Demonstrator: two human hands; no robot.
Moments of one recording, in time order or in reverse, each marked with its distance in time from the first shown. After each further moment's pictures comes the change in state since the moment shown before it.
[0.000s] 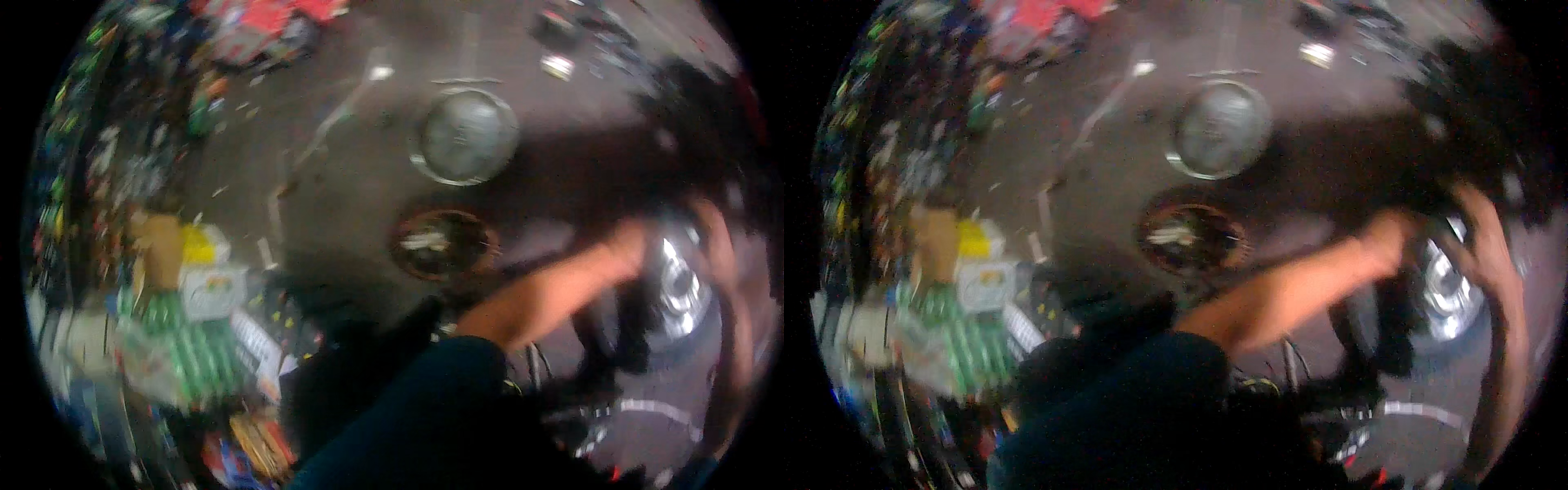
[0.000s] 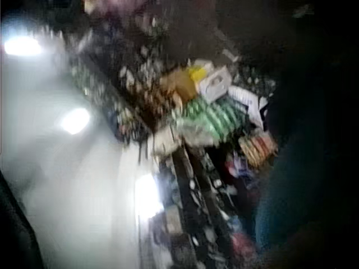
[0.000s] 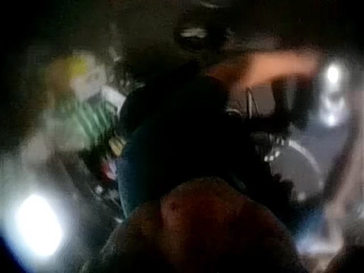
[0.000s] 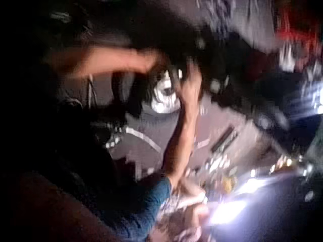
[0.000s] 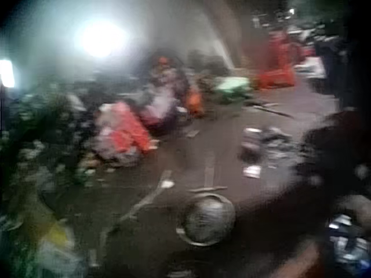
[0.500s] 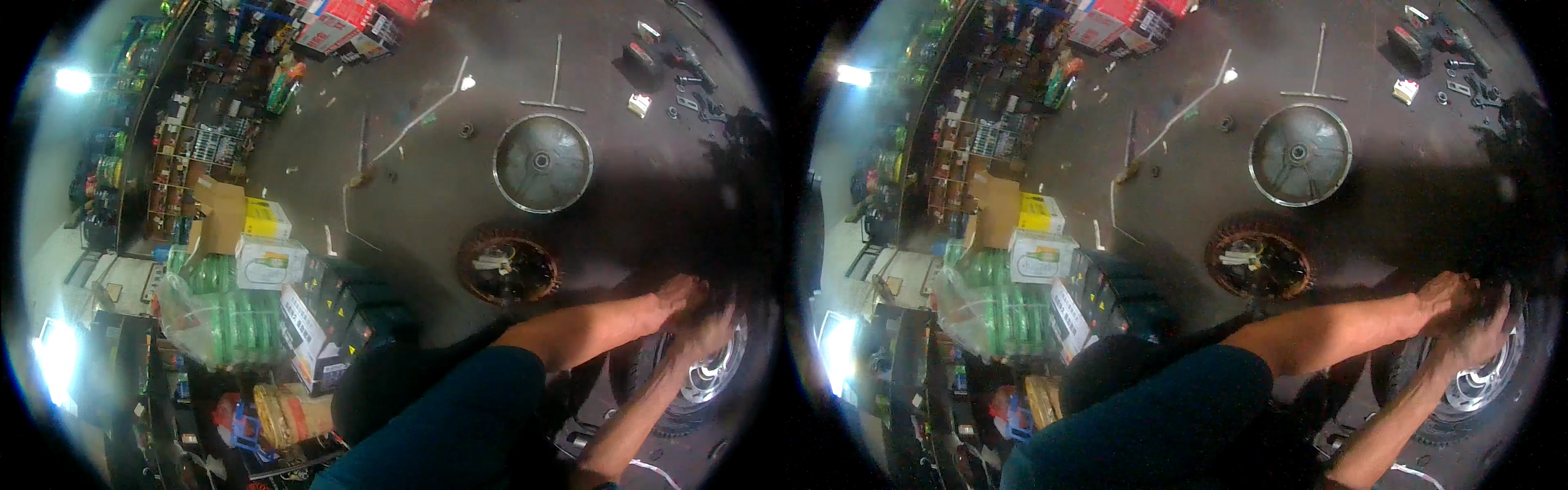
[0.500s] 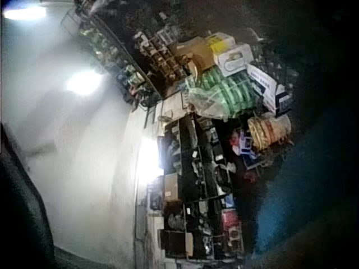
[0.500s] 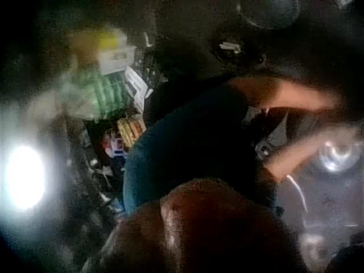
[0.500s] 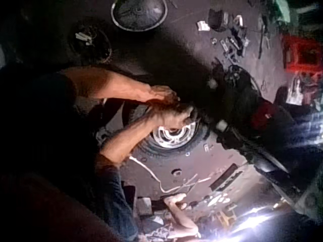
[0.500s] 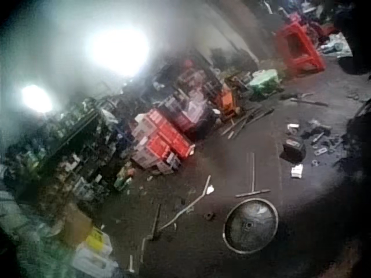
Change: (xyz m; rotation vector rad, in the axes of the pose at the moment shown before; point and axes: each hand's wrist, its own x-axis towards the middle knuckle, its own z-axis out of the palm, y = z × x) left_hand -0.003 -0.002 -0.025 0.685 0.035 0.607; right_hand 0.004 -0.013 0.142 0.608 0.895 0.578
